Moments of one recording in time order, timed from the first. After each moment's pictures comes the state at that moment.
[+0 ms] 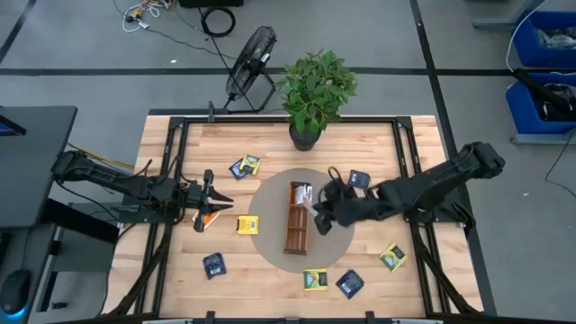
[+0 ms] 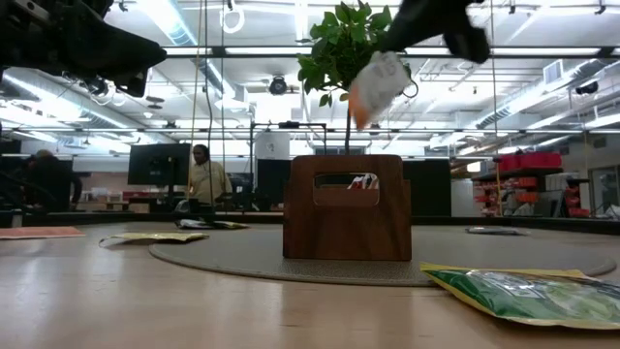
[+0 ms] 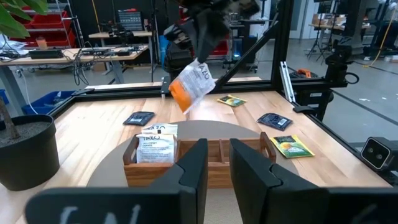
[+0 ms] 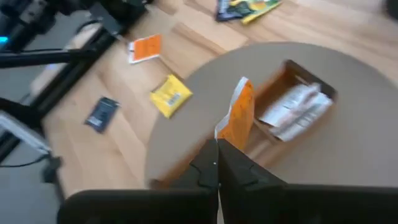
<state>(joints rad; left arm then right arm) -0.27 0.49 0.14 0.32 -0.21 0.01 0.33 1.43 1.13 -0.51 0.42 1.03</state>
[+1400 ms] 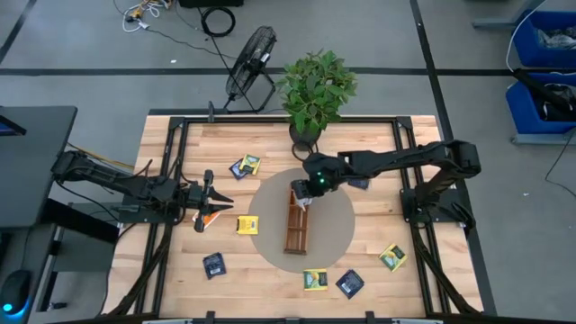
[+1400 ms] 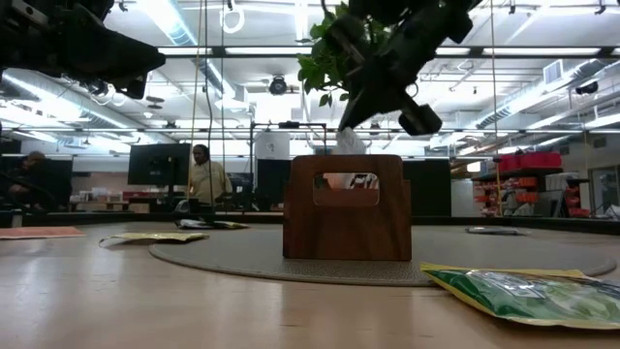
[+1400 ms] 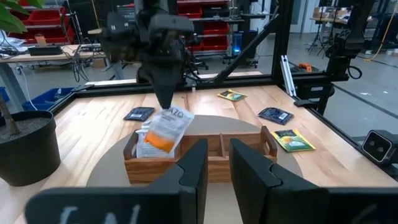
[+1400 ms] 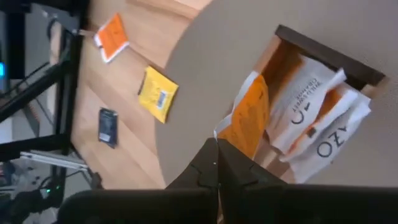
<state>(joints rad) -0.27 0.49 0.14 0.29 -0.21 0.01 -0.05 1.62 1.13 -0.39 -0.15 1.16</state>
